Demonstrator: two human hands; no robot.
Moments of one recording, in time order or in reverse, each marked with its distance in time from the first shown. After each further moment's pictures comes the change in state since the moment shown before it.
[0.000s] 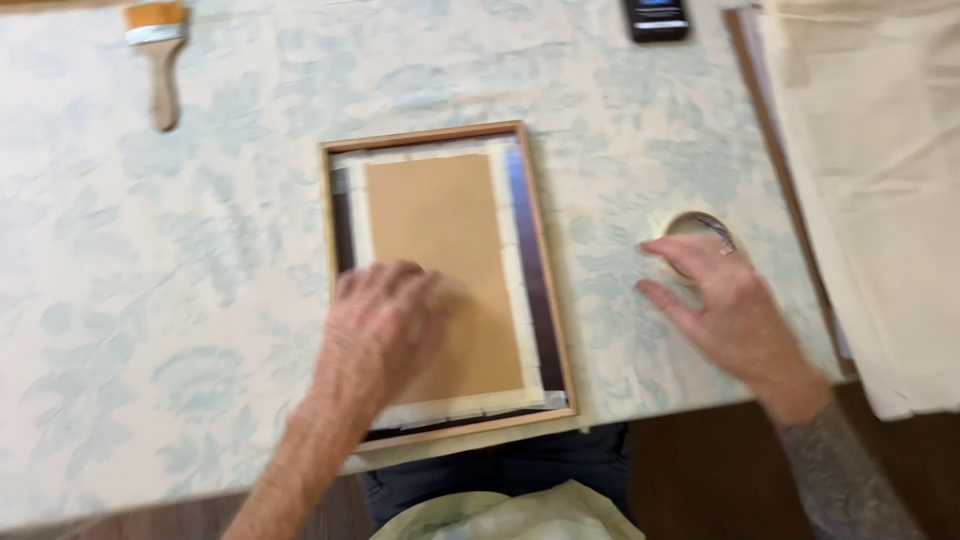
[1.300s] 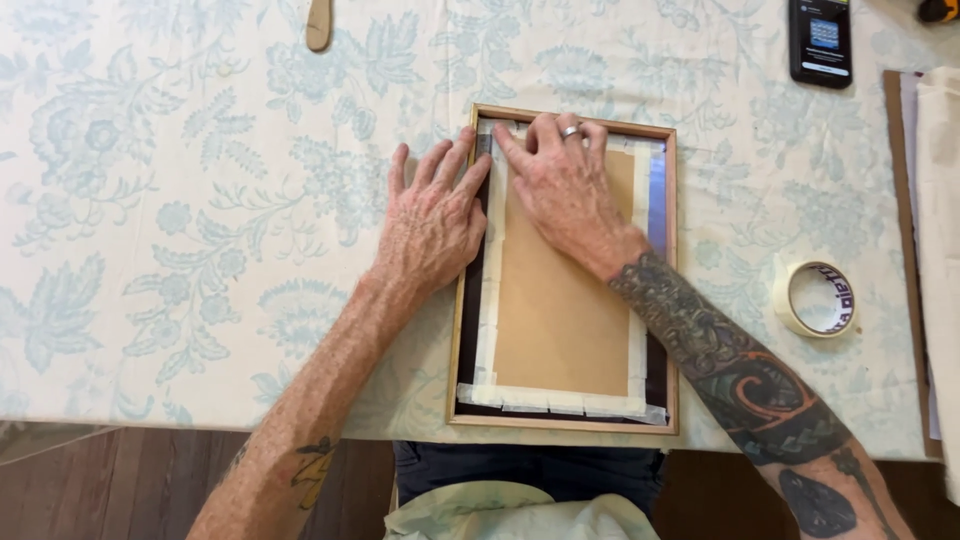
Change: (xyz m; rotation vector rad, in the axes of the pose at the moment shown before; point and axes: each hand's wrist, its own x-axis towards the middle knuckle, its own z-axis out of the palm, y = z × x) left_hand 0.021 -0.113 0.038 -0.005 0.456 -0.077; right_hand 0.216 -0.119 0.177 -0.405 0.164 -0.466
